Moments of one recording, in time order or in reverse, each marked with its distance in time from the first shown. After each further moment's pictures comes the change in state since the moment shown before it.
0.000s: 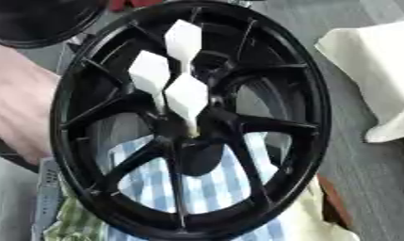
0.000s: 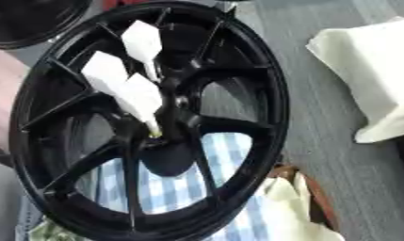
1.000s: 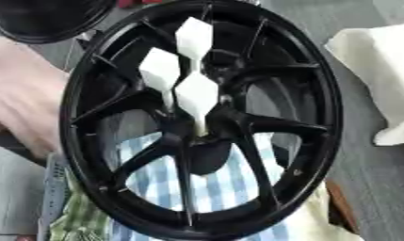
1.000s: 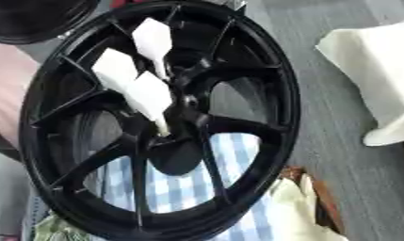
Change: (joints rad) left arm 0.327 -0.029 0.275 0.000 0.031 -0.045 0.245; right arm 0.025 0.000 -0.020 0.000 0.021 -0.014 -0.017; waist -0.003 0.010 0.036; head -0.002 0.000
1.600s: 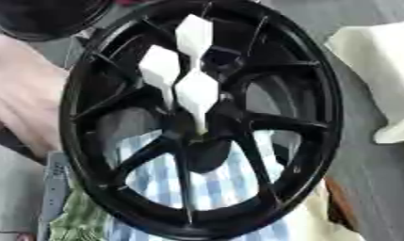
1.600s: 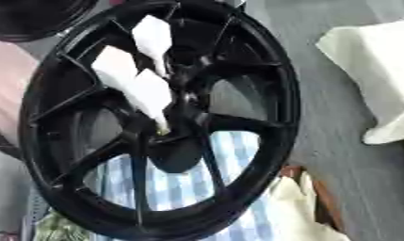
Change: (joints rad) left arm 0.035 -0.001 0.016 0.000 -0.006 -0.002 0.016; right arm 0.003 -0.001 -0.005 0.000 0.002 -0.002 -0.003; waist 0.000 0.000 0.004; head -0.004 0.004
